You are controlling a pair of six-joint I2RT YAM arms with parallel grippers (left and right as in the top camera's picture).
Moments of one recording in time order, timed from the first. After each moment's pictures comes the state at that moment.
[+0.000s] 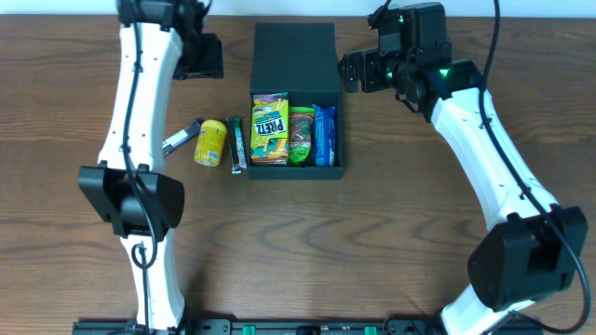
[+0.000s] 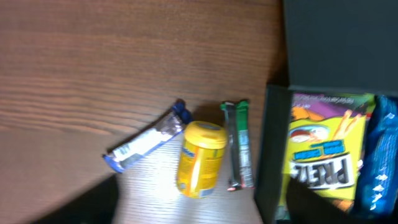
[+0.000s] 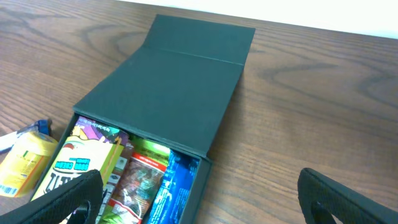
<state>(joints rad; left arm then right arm) -0.11 2.21 2.43 -1.53 -0.02 -0.12 0.24 1.81 1.61 -0.58 -0.21 0.08</state>
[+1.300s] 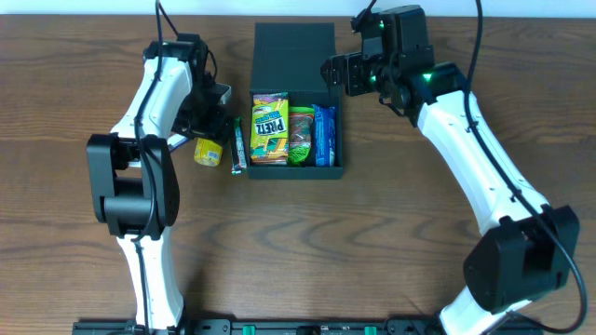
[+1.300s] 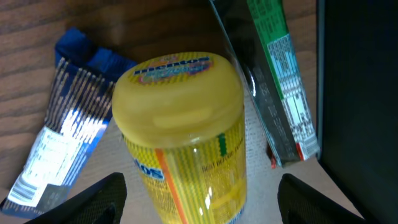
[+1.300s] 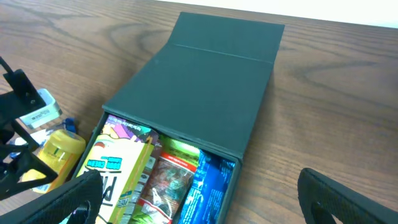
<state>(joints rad) -0.08 2.21 1.82 -1.28 0.10 0.26 0.31 1.81 1.61 -0.57 -0.21 0.15</state>
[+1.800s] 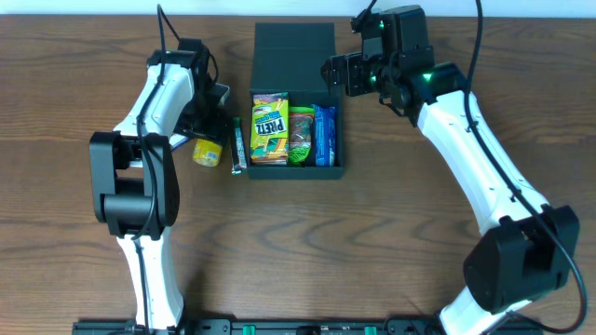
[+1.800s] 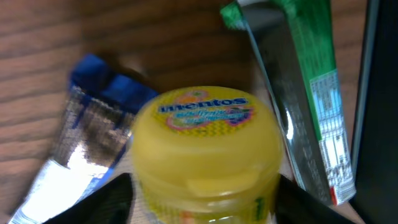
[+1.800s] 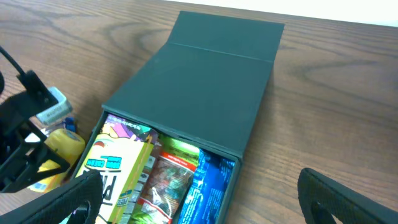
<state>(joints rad) -0.08 2.21 1.74 -1.15 0.06 0.22 0.31 1.81 1.61 -0.57 -0.21 0.15</state>
